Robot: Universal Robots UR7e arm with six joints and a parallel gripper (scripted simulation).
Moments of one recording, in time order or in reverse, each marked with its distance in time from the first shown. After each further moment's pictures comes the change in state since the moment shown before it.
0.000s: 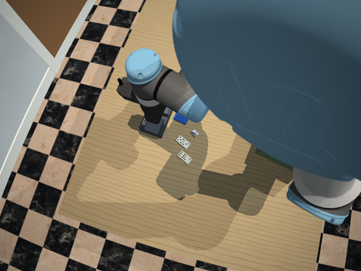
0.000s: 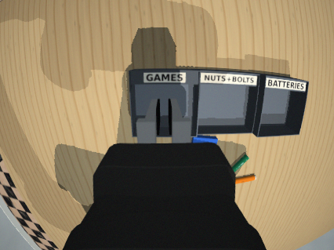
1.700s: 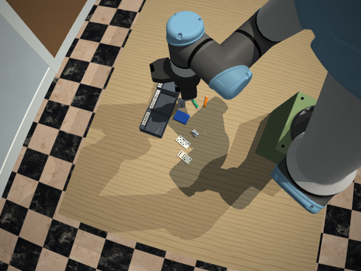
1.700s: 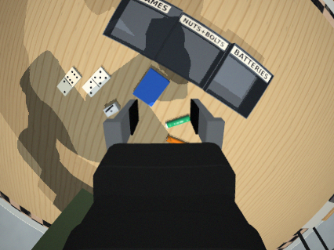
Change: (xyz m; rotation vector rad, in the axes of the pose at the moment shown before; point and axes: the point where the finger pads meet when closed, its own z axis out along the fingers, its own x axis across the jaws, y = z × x) arm 0.076 0.077 -0.044 -0.045 0.011 -0.523
